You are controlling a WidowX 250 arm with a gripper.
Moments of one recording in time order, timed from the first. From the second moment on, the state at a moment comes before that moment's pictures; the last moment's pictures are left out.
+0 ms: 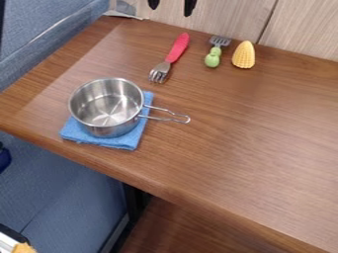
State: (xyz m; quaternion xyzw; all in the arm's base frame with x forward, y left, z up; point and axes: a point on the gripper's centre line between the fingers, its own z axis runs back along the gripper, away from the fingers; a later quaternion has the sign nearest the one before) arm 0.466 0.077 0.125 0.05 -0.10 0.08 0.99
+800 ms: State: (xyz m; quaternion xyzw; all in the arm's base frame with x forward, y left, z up) arm 0.432 0.091 0.096 0.02 -0.07 0.09 0.99
